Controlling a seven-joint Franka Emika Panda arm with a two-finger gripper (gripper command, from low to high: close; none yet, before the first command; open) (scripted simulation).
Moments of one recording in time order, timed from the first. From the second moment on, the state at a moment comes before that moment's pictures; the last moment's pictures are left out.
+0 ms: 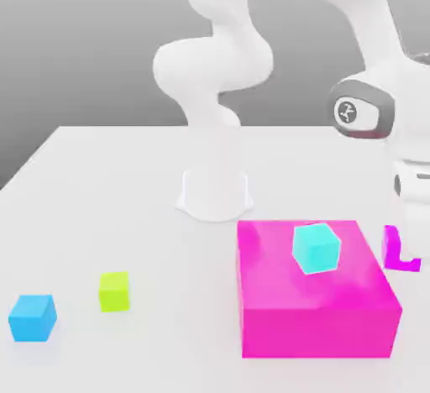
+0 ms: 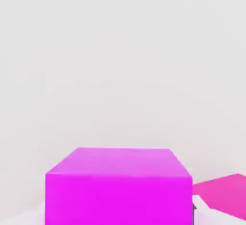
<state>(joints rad) 0.37 0.06 0.20 -2.61 -0.08 2.74 0.14</state>
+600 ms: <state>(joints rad) -0.26 -0.16 -0.23 -2.83 -0.09 2.67 -0.42</state>
